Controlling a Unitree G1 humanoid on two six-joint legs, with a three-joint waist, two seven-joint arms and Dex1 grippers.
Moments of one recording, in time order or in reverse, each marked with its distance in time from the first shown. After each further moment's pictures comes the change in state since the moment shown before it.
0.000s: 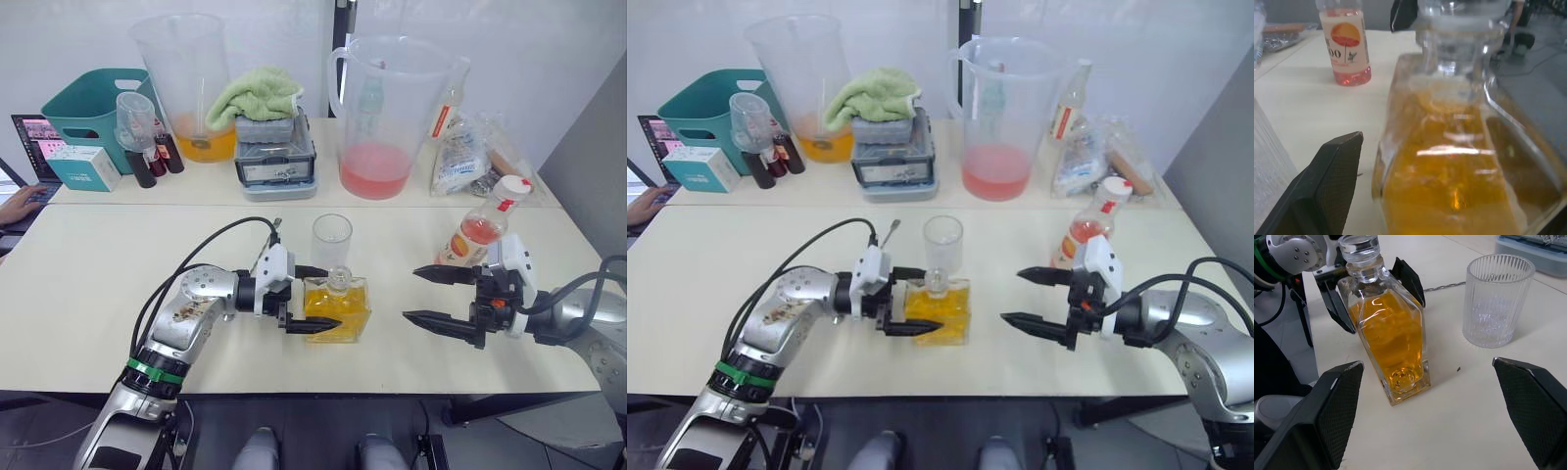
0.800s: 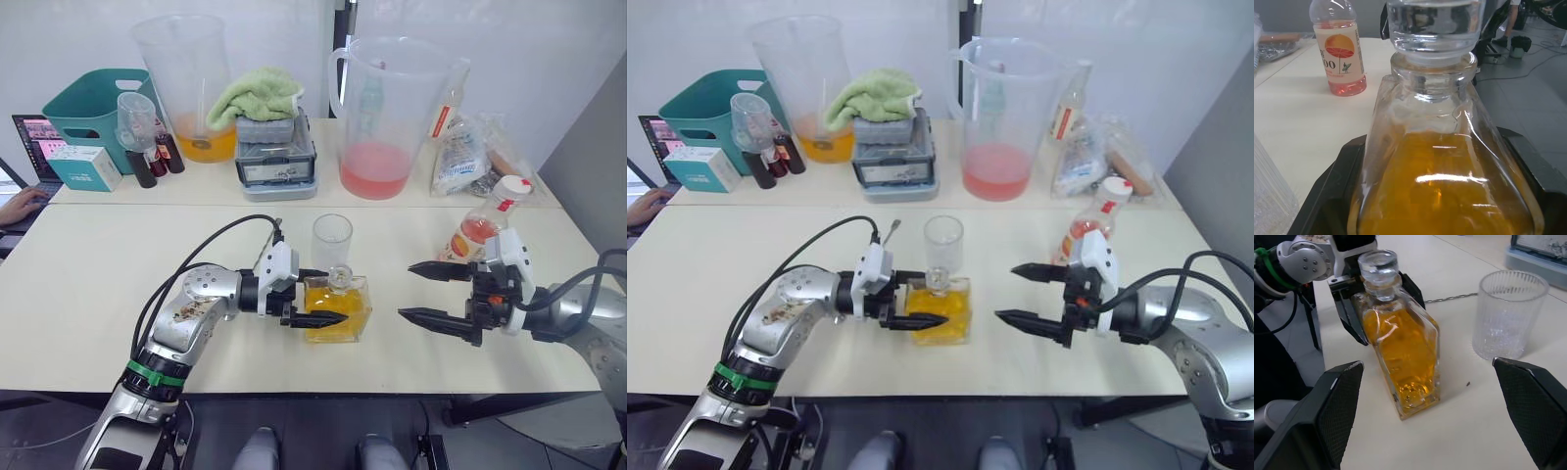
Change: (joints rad) left arm 0.018 -0.011 -0.024 -0.020 0.039 -0.026 0.010; right arm -0.084 0.002 0.044 -0.062 0.040 0.048 -0.021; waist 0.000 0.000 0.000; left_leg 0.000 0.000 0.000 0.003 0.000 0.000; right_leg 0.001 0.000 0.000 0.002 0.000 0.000
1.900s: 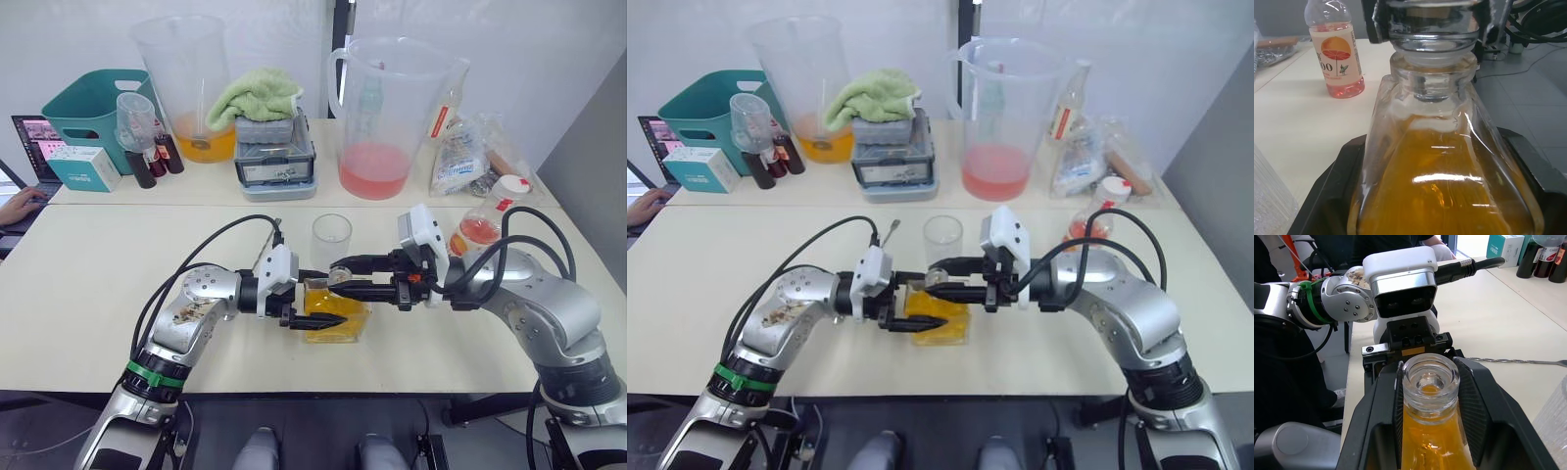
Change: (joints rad) left arm 0.002 0.003 -0.005 0.001 0.004 -0.023 -0.008; right arm -0.310 0.196 0.269 0.032 -0.062 0.057 -0.065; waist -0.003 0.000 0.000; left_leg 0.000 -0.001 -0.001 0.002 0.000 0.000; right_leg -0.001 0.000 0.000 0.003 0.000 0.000
